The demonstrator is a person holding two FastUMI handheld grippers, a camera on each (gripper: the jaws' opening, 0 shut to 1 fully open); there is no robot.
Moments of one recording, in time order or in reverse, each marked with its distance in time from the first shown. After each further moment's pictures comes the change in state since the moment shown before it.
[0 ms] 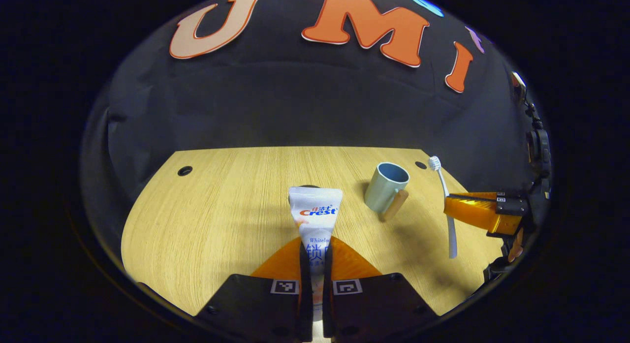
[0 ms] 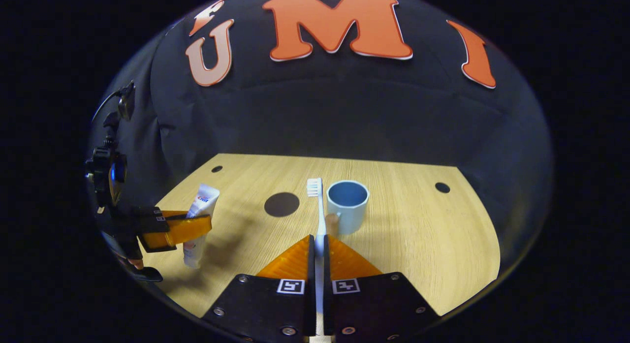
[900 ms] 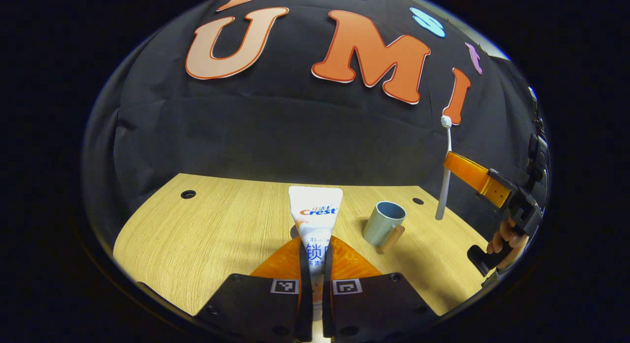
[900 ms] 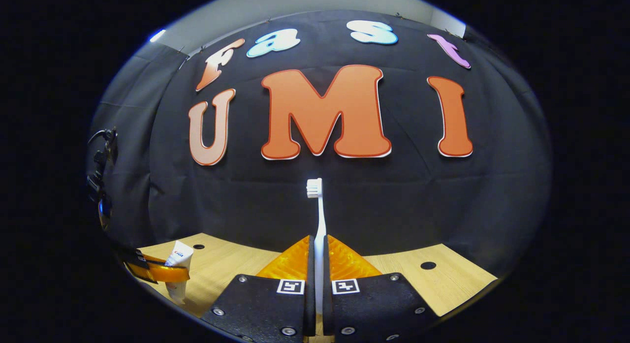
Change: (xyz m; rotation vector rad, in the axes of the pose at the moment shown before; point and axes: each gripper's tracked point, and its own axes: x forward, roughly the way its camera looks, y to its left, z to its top) left arm -0.006 0.008 0.038 -0.050 -0.218 -0.020; right arm -0.013 -0.032 0.081 -0.016 -0.611 -0.088
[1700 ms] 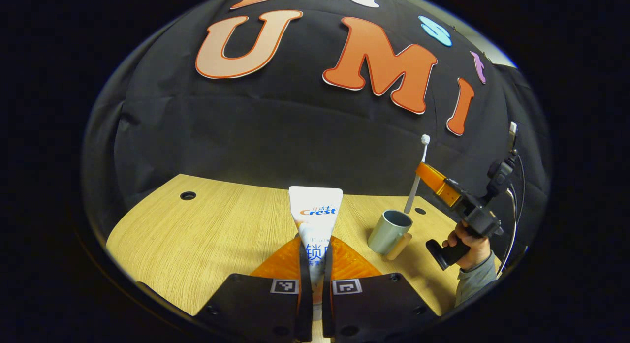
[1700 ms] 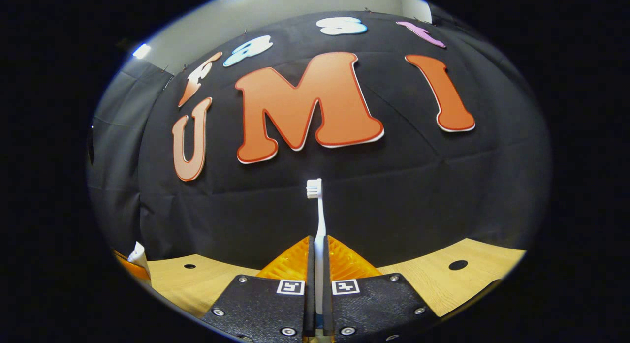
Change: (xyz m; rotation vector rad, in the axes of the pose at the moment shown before) left arm 0.010 0.016 0.001 -0.030 -0.057 0.005; right arm 0.090 -0.034 -0.070 0.153 -0.057 -0.006
